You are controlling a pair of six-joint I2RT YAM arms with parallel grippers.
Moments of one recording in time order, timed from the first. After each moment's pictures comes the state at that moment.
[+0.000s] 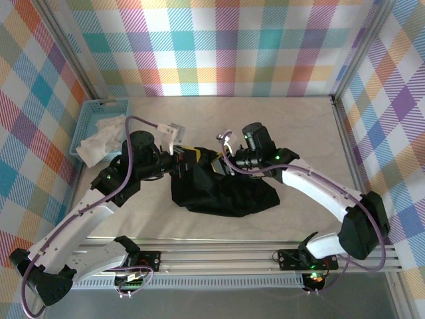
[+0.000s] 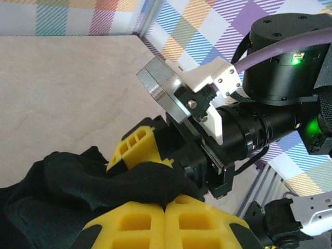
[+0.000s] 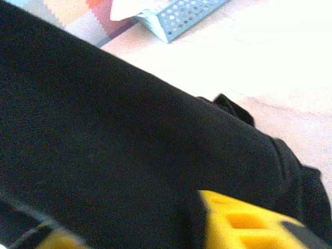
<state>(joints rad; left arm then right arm) -0.63 0.99 1.08 -0.43 0.32 -0.39 0.68 1.40 1.10 -0.31 -0.52 0.03</state>
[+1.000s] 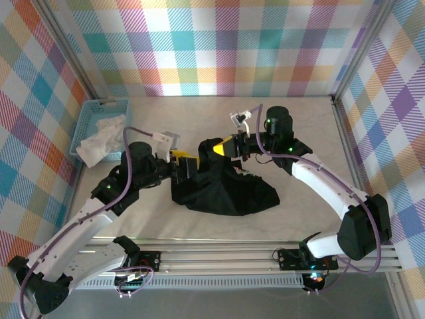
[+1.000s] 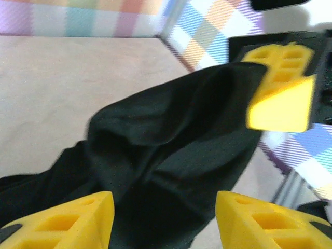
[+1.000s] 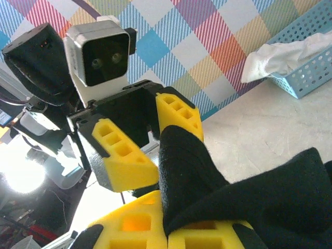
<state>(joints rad) -0.62 0.93 0.93 -0.33 0.29 -0.38 0.51 1.38 1.10 0.05 -1.14 0.46</state>
